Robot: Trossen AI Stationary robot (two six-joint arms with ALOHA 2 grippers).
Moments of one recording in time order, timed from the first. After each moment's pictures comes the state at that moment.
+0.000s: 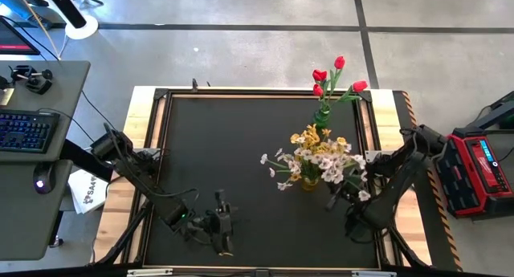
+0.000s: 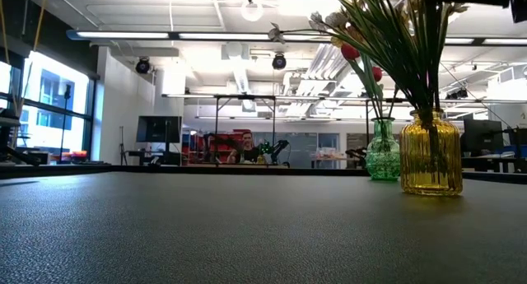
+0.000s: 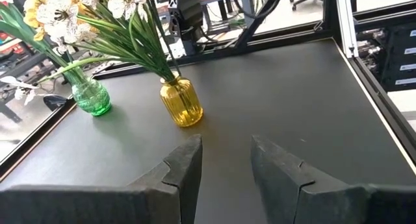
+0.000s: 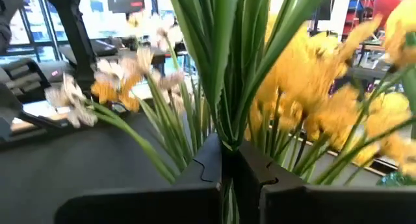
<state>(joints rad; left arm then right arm) -0.76 1.73 1.03 0.18 -0.97 -0.16 0.92 1.58 1.00 -1.57 1.50 2.17</state>
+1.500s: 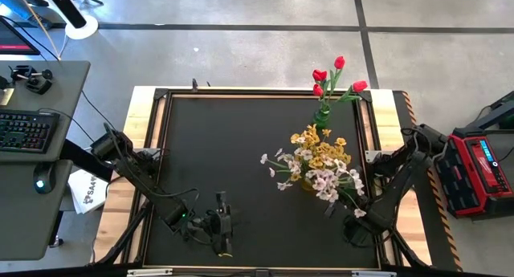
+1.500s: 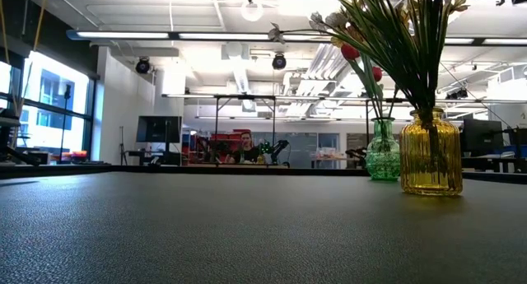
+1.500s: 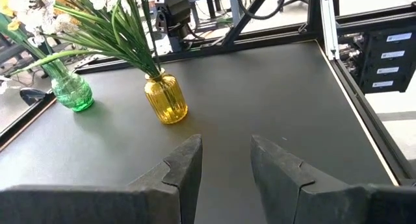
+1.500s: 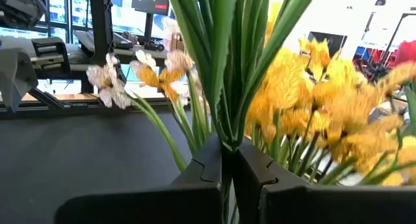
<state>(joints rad) -0.76 1.73 1.03 0.18 -0.92 -0.20 0.94 1.57 0.99 -1.34 1.57 1.75</state>
